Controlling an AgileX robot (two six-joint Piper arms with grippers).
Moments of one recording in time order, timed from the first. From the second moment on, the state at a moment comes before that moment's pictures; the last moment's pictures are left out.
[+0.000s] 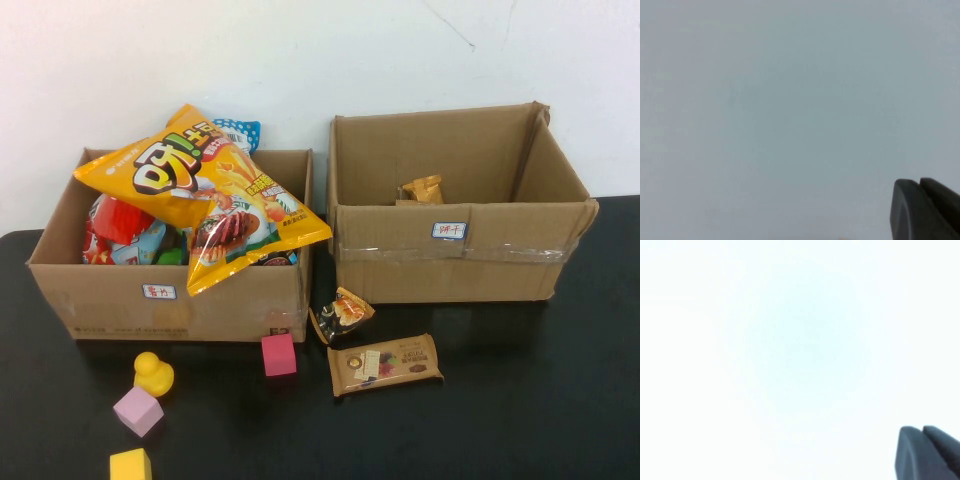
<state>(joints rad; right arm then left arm) 0.04 -0.01 -0.19 0.03 -0.22 0.16 -0.03 -0.01 -0.19 0.07 -0.15 -0.22</state>
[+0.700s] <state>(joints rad) 0.04 0.19 -0.28 0.03 0.16 0.16 -0.03 0.12 -0.26 0.03 0.49 -0.24</state>
